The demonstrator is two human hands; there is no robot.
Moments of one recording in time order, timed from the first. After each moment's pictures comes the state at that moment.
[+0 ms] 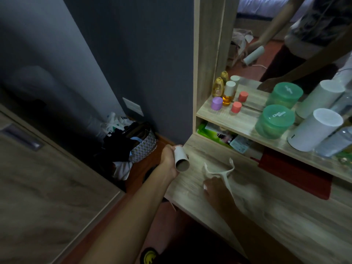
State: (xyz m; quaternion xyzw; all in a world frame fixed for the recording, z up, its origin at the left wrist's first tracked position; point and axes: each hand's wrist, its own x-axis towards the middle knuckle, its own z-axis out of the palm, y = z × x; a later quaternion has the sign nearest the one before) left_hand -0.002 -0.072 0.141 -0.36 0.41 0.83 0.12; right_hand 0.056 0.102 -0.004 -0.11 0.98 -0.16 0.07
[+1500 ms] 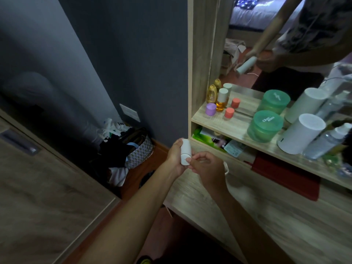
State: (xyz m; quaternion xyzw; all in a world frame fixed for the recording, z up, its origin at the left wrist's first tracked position) left_hand -0.010 -0.043 0.162 -0.30 0.44 0.83 0.17; right_hand 0.052 0.061 0.171 0.08 0.72 -0.69 -0.02
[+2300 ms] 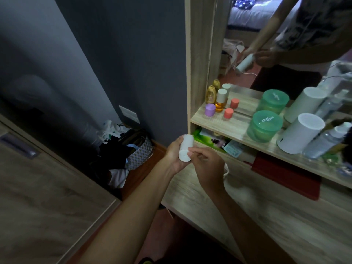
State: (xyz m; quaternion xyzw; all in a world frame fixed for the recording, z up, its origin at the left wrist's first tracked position) left_hand -0.020 -0.048 0.173 -0.29 0.38 0.85 0.23; right_hand 0.042 0.057 0.165 -0.01 0.80 -0.56 -0.20
